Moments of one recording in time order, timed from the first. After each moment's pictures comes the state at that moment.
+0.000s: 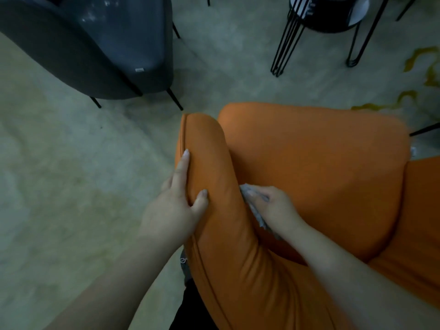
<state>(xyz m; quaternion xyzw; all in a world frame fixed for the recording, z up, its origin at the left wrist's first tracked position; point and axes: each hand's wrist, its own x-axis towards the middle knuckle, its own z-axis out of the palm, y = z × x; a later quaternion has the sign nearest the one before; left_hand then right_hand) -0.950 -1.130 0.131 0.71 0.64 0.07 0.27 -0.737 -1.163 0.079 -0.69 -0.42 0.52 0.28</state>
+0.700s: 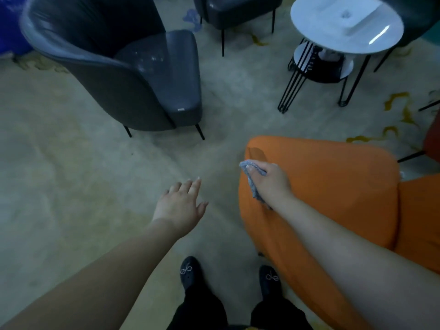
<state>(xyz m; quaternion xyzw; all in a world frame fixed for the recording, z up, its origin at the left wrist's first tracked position) -1.117 -1.072 0.205 0.82 0.54 -0.15 0.12 -0.887 -1.081 0.207 -0.75 -0.47 0.37 0.30</state>
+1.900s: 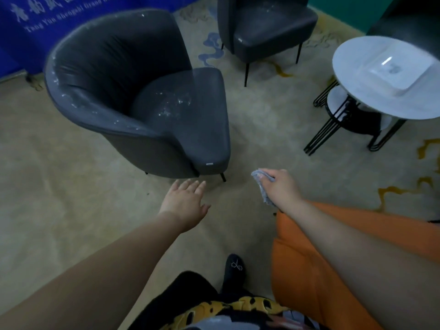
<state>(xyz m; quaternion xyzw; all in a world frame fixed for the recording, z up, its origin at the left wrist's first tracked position) -1.182 -0.727 0.213 0.83 0.51 -0.18 0.10 -0.924 -0.744 0.209 -0.77 -0.48 0.36 0.21</state>
